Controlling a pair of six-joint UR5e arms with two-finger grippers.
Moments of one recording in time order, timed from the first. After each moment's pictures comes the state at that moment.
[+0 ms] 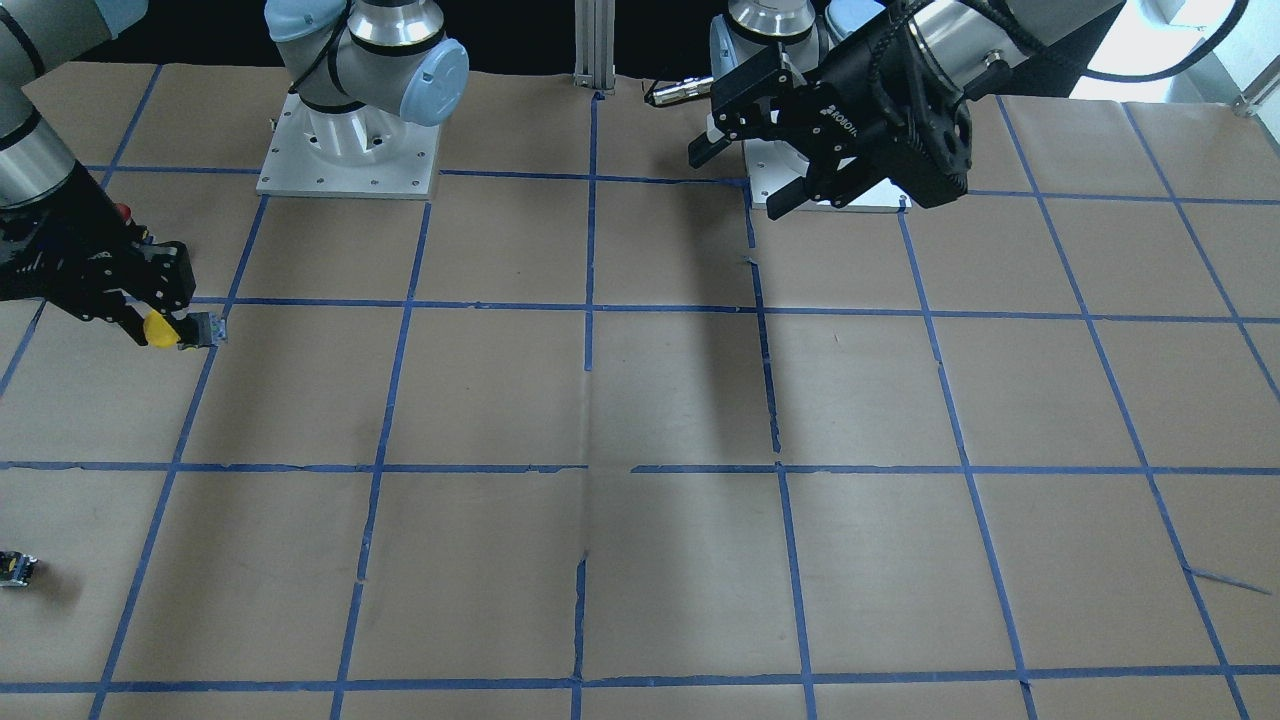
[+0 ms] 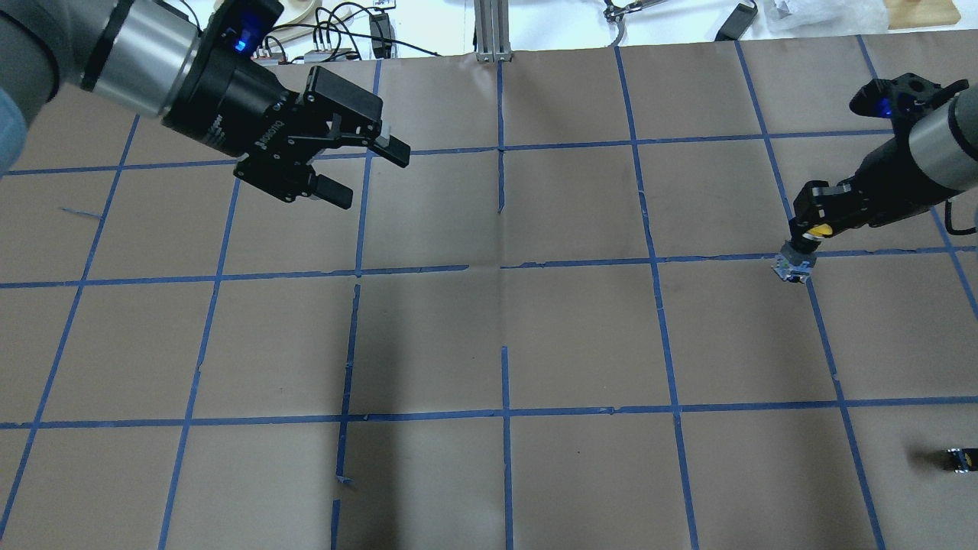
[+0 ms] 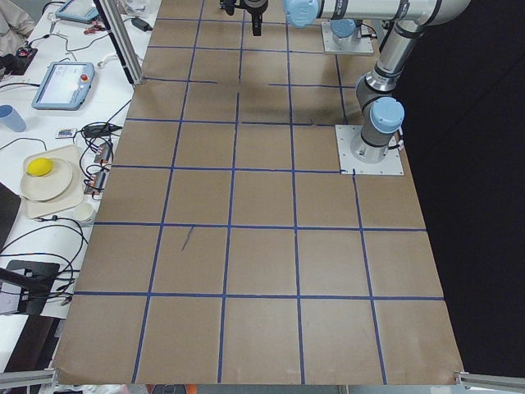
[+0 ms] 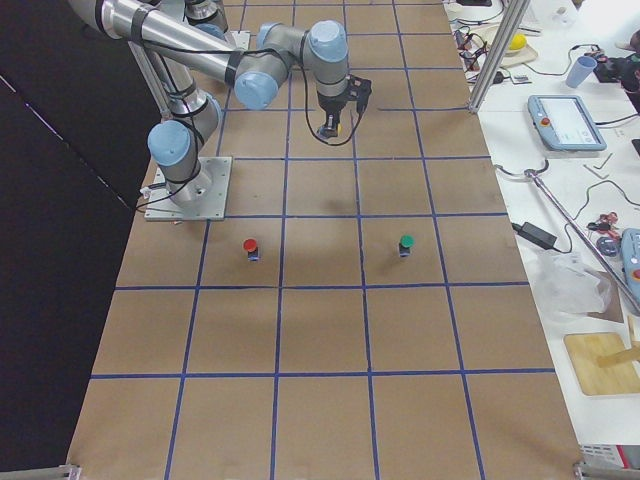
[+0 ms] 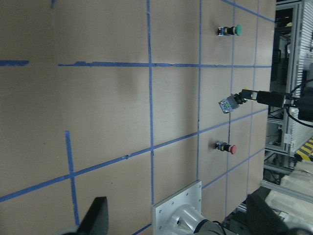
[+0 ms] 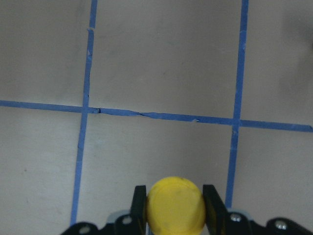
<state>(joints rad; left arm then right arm) -1.49 -1.52 -1.54 -1.74 0.97 0.10 1.07 -1.65 2.00 -2.03 -1.37 -0.65</state>
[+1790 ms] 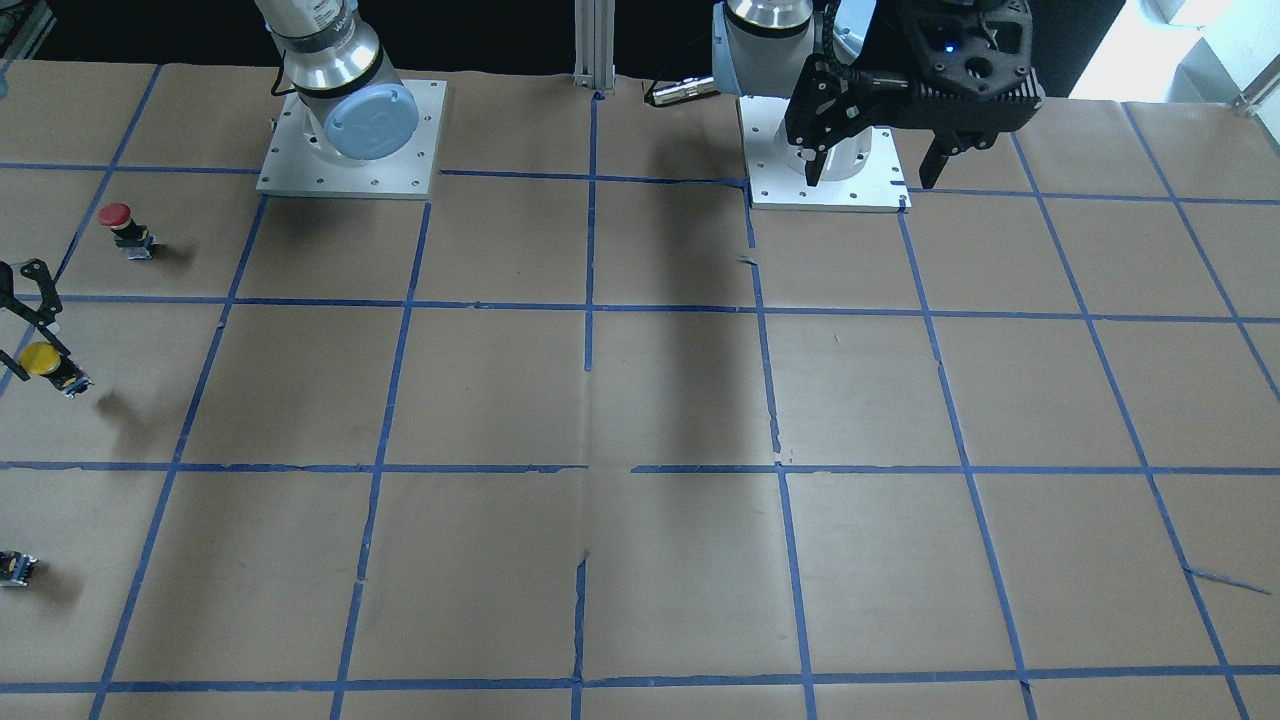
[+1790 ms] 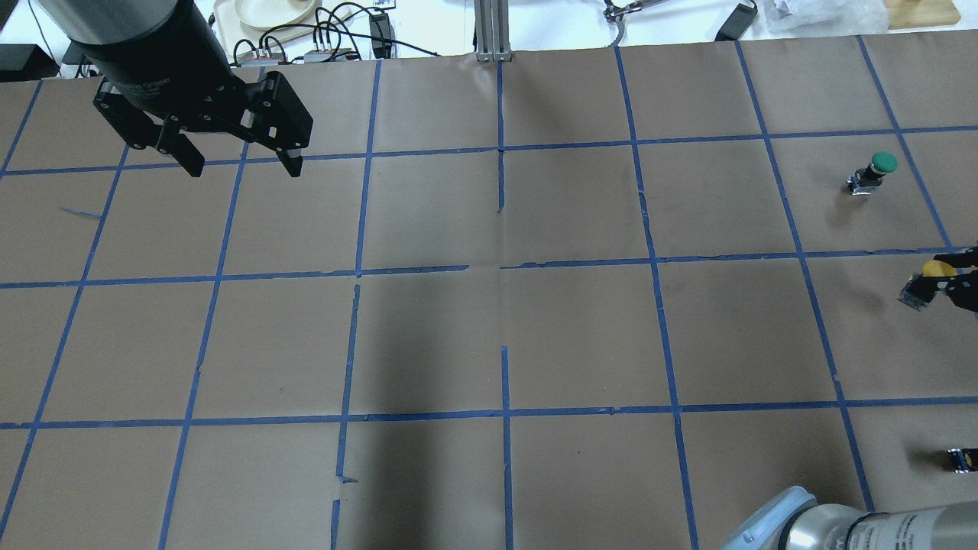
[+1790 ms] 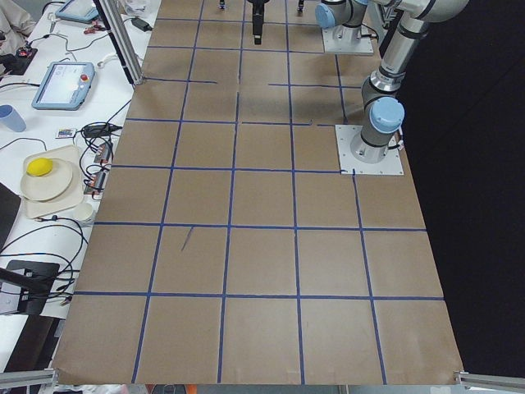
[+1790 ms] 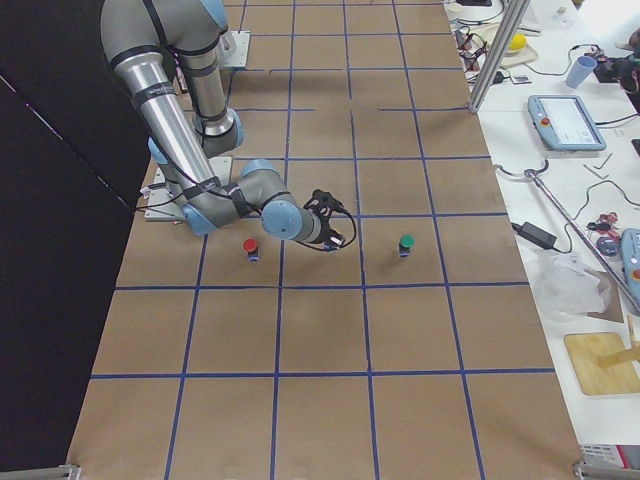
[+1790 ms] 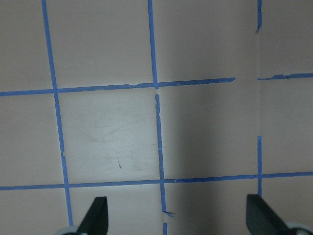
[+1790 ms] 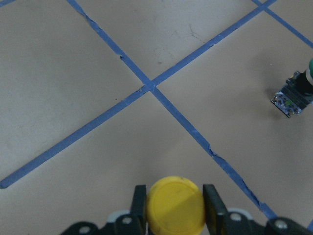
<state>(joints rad) -1.63 -1.54 -1.42 -1.79 1.62 -0.04 0.54 -1.39 2.09 -2.15 -0.99 -2.01</state>
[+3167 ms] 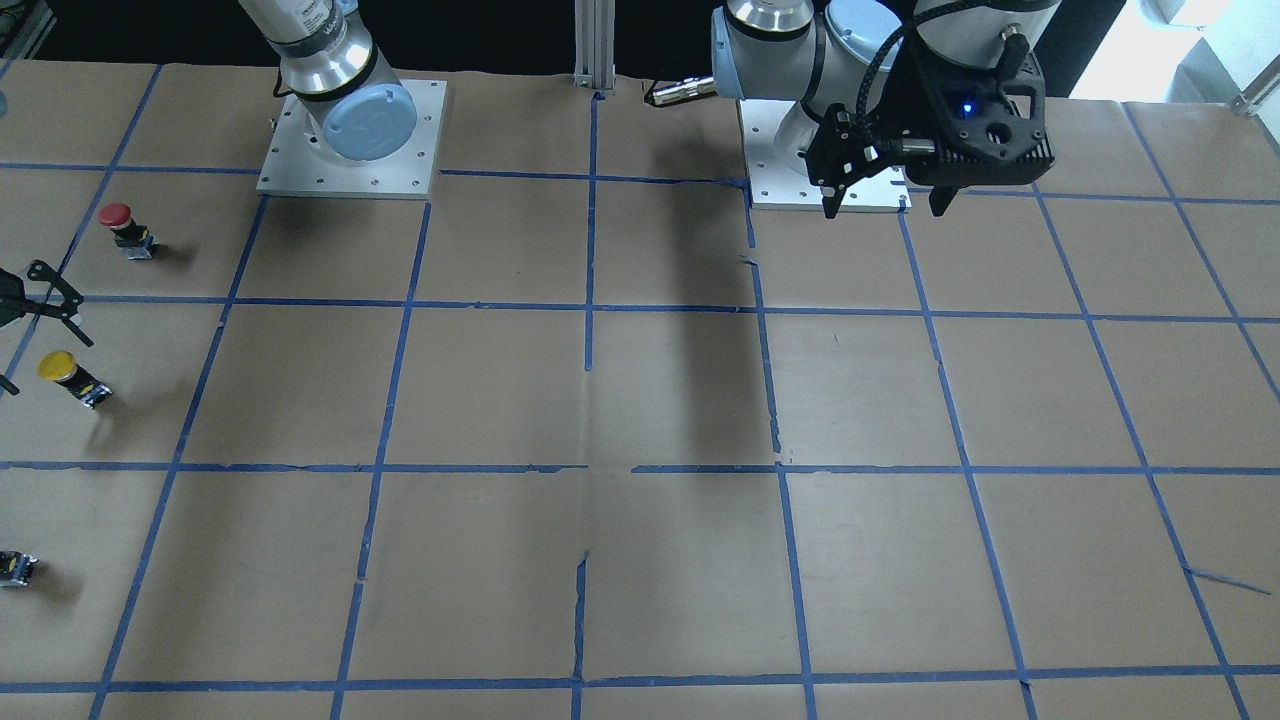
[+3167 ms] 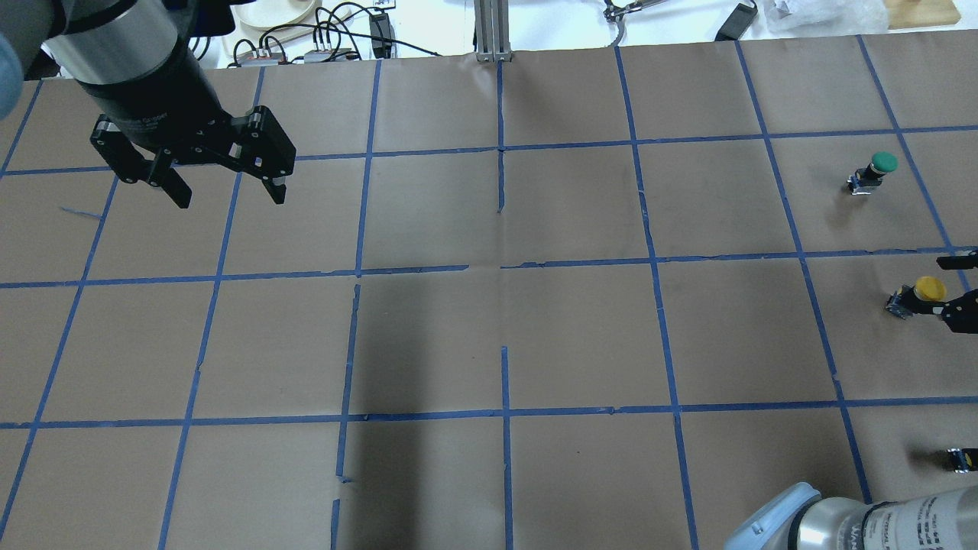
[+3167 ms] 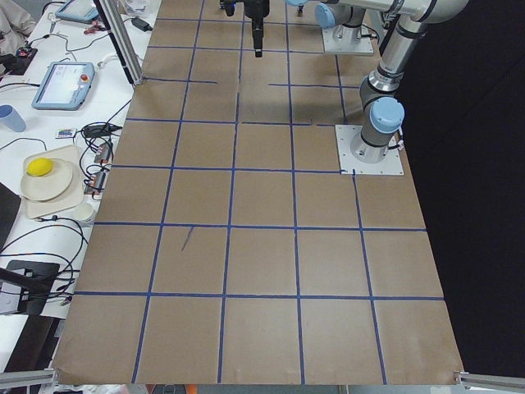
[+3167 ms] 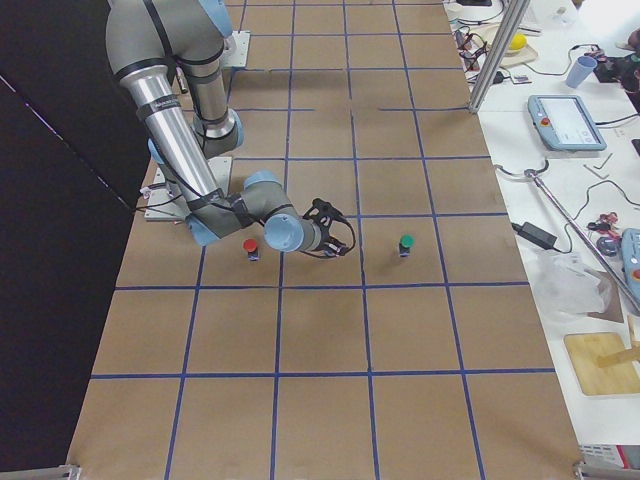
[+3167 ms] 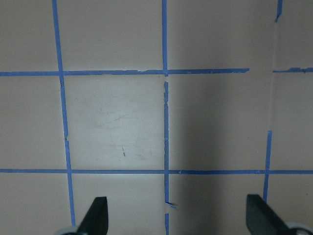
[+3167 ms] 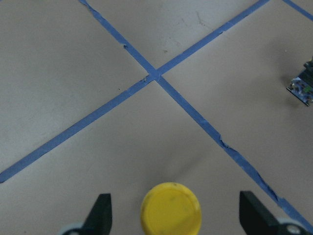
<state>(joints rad) -1.56 -1.54 -1.52 -1.70 1.61 -0.02 0.54 -1.35 2.08 -2.15 -1.01 -1.94</state>
